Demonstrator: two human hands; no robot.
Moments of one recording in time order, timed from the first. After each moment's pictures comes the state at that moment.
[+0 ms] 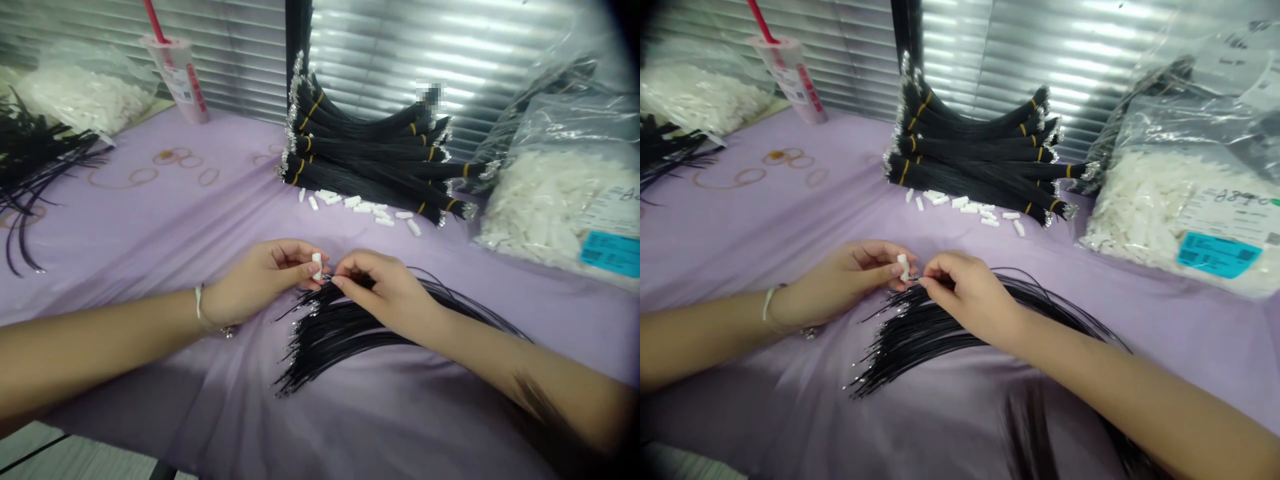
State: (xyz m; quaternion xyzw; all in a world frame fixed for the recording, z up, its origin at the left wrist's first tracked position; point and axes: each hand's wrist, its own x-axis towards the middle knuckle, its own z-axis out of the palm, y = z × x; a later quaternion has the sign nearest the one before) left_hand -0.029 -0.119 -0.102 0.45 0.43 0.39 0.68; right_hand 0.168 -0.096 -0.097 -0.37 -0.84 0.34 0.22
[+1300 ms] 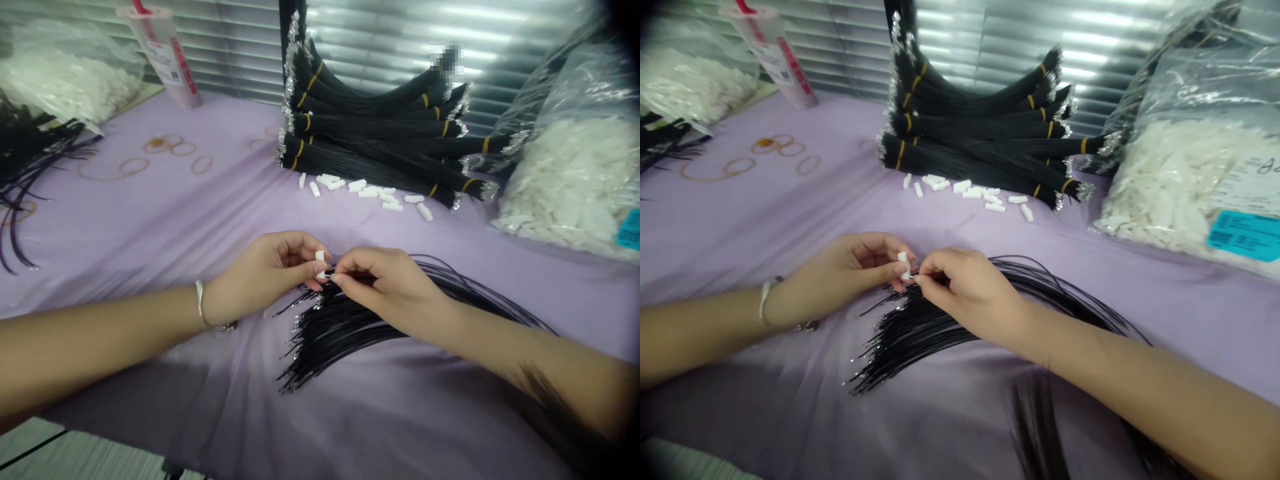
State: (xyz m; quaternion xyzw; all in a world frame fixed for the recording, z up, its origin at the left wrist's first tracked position) left_hand -0.024 -0.119 -0.095 0.50 0.48 0.33 0.64; right_hand 0.164 -0.099 -0.101 -0.38 -0.83 0.35 0.19
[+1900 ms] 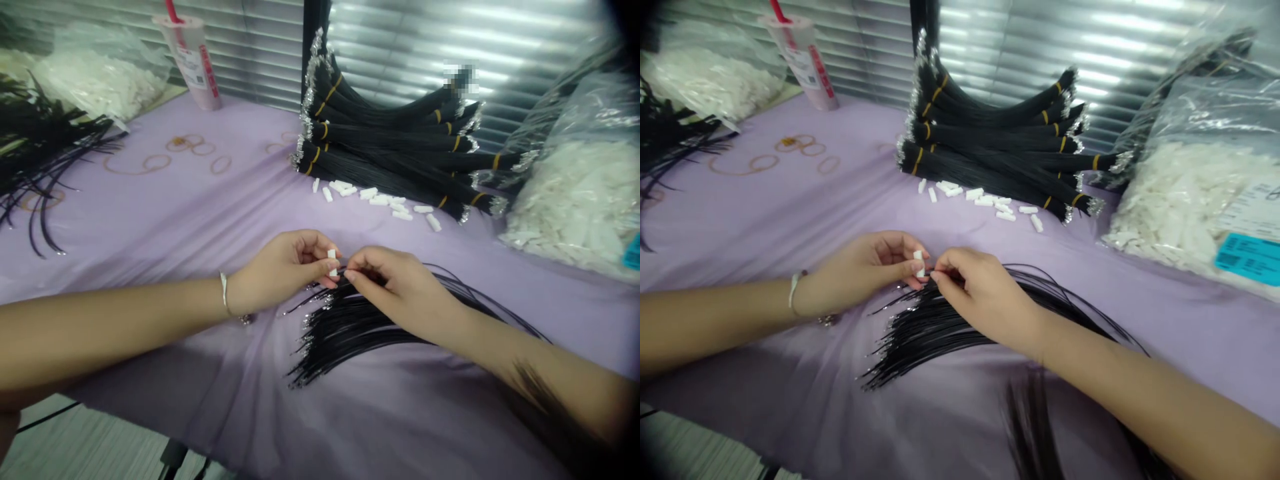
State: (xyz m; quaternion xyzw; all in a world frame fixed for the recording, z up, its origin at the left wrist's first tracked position) left_hand -0.023 -0.117 -0.102 0.48 0.46 0.35 0.66; right_hand 0.162 -0.098 -0.096 -0.38 -0.85 0.32 0.18
